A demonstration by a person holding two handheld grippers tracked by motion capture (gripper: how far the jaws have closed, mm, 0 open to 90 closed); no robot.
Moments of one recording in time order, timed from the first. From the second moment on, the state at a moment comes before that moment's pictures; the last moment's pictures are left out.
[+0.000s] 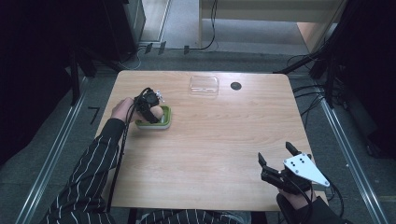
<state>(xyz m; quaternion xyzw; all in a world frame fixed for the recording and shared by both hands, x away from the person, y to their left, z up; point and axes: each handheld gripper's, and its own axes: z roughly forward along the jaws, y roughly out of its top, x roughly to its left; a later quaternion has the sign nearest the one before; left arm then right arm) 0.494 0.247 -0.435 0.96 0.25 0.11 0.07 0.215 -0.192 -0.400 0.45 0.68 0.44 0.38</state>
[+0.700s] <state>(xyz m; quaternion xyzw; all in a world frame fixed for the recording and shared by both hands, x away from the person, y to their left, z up) 0.490 0.248 -0.430 0.95 0.27 0.14 0.08 0.213 -0.192 -0.399 0.44 0.68 0.45 0.38</state>
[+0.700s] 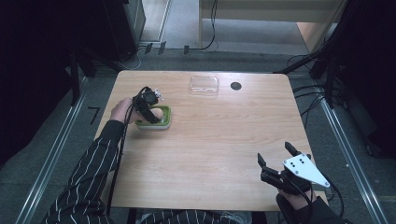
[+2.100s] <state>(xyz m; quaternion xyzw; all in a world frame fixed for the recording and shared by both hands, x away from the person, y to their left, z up) 0.416 0.250 -0.396 0.93 0.34 0.08 0.04 0.209 -0.192 -0.398 0.44 0.68 0.44 0.38</state>
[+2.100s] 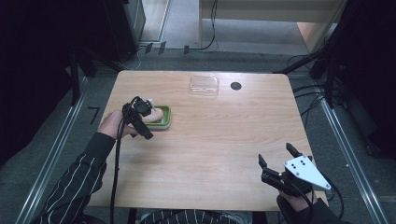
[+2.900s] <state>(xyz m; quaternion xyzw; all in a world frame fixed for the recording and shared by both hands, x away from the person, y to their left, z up) 0.351 0.237 -0.411 0.95 0.31 0.07 0.02 0.208 -0.192 -0.398 0.44 0.68 0.44 0.38</state>
